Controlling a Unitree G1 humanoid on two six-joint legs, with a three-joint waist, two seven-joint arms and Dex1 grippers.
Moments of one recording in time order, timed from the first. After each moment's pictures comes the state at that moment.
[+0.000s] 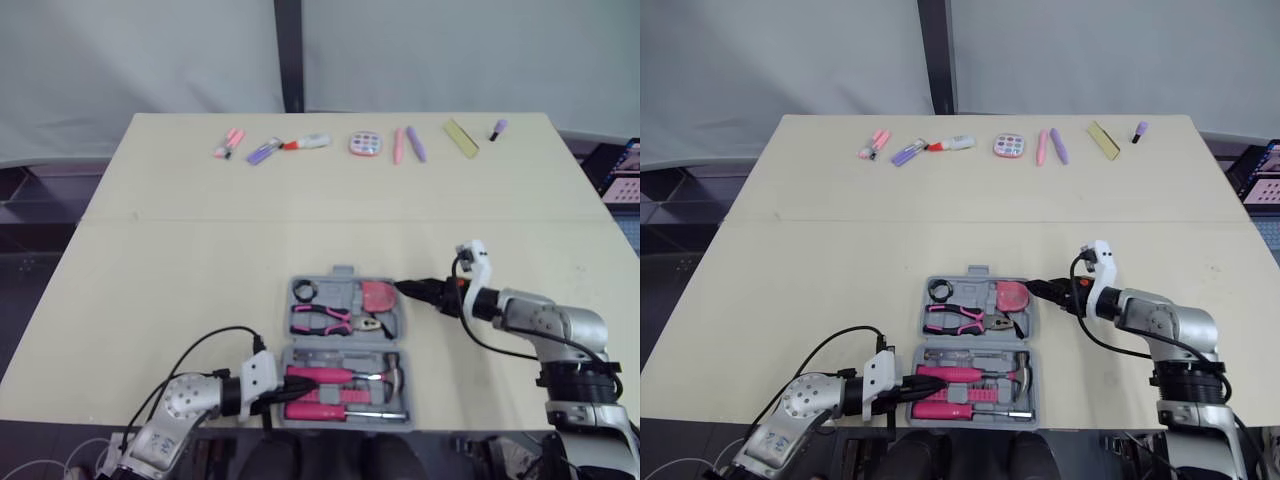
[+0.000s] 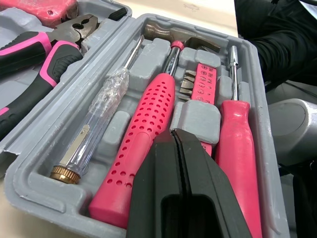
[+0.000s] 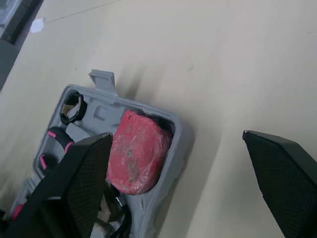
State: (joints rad) left arm 0.10 0.50 -0.28 -0.06 -0.16 -0.07 -0.91; right arm -0.44 -0.54 -0.16 0.16 0.60 0.99 0.74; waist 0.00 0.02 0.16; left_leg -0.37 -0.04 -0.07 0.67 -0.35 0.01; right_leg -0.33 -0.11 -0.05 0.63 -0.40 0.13
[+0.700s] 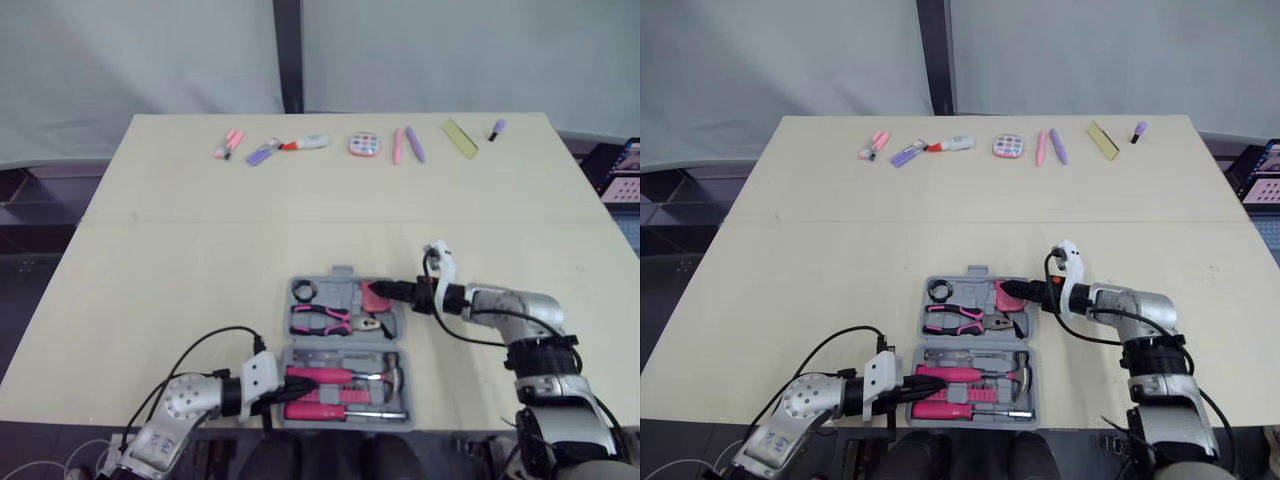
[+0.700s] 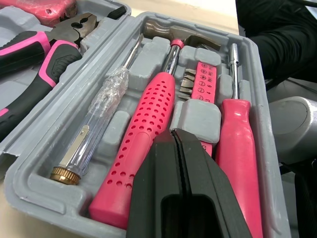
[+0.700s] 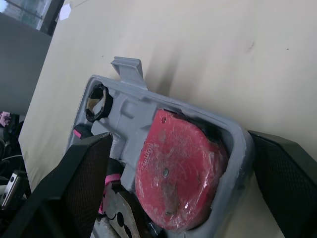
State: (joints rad) left arm 0.10 0.51 -0.29 -0.07 -0.15 -0.06 -0.89; right arm -0.58 -0.45 -0.06 0.39 0.56 0.96 0.83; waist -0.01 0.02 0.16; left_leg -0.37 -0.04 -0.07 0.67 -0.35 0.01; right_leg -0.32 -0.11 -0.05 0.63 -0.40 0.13
